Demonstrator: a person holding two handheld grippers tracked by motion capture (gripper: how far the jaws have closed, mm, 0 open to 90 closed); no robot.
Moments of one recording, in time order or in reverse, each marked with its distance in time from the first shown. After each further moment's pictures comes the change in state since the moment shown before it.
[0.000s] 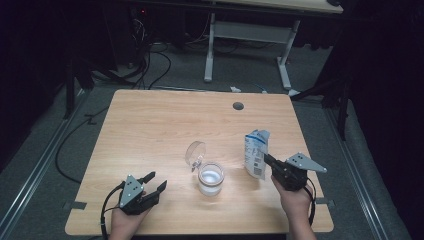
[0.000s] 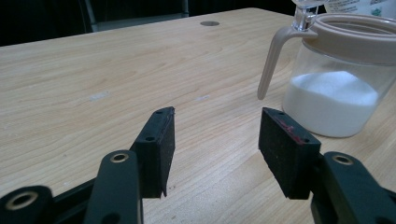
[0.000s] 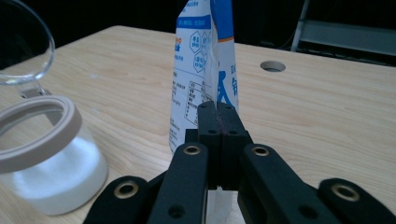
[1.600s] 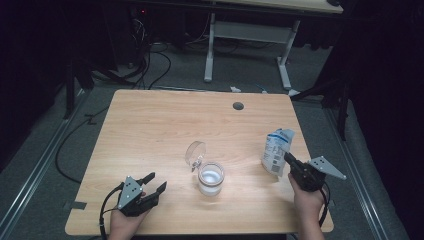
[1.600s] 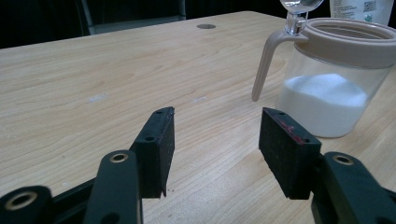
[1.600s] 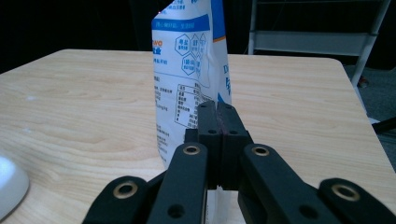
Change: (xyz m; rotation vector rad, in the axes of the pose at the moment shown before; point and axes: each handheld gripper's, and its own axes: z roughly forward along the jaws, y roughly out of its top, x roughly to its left) left arm -0.003 0.001 -0.004 0.002 -0.021 -0.007; right arm -0.052 -0.032 -0.014 -0.082 -0.150 0.091
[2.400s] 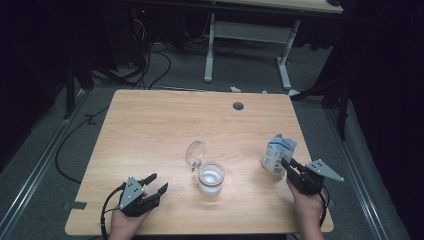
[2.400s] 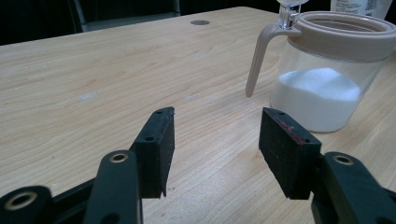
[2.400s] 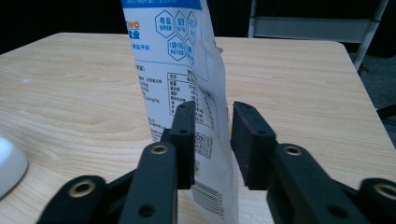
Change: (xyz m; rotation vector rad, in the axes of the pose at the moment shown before) left arm -0.001 -0.002 0.001 0.019 -0.011 0.000; right arm 0.003 -0.009 -0.001 0.053 -0.004 -0.003
